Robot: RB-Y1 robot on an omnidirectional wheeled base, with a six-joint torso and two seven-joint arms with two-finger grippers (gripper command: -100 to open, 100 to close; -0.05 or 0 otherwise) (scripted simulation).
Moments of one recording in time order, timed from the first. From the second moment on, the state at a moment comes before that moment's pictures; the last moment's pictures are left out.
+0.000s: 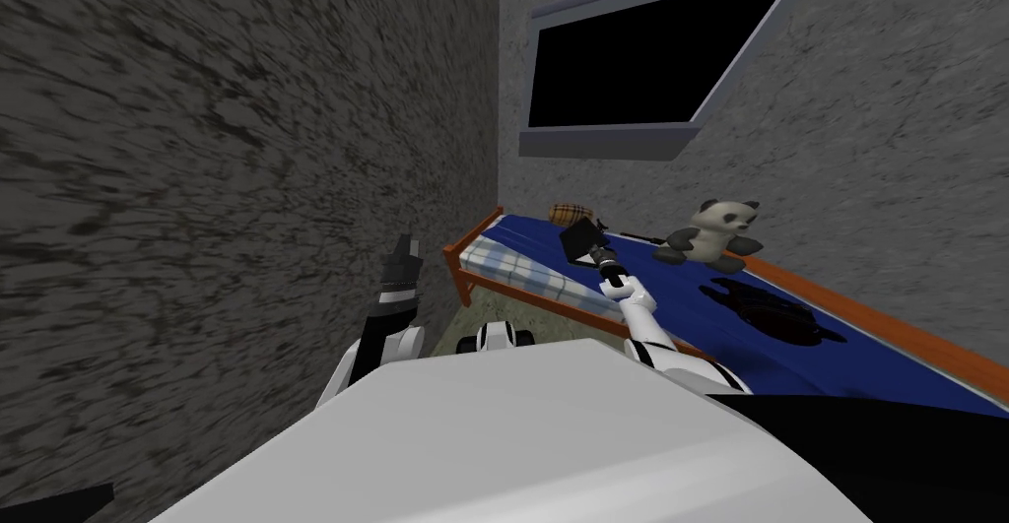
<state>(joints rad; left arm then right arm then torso) 0.48 0.06 -0.03 -2.23 -0.11 -0.42 -0.05 -0.15 -0.53 -0.43 -1.07 0.53 -0.20 0.53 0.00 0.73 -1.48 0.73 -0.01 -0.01</state>
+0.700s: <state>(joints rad) 0.48 0.06 -0.03 -2.23 -0.11 -0.42 -0.05 -0.14 -0.45 -0.45 -1.06 0.48 -0.25 0.49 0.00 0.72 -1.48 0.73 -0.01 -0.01</state>
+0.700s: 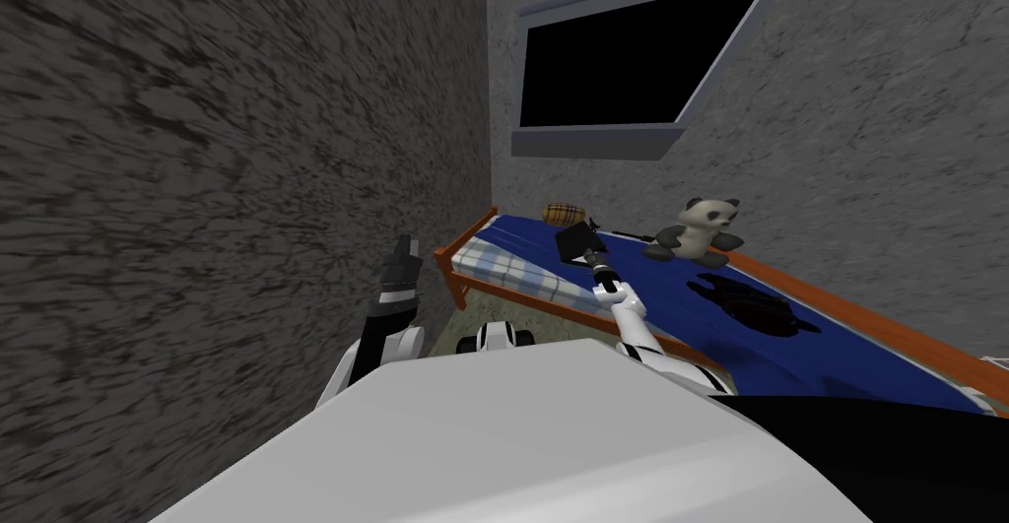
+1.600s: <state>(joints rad) 0.48 0.06 -0.03 -2.23 -0.11 -0.42 -0.05 -0.16 -0.42 -0.46 -1.00 0.42 -0.32 0.44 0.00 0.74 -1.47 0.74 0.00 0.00</state>
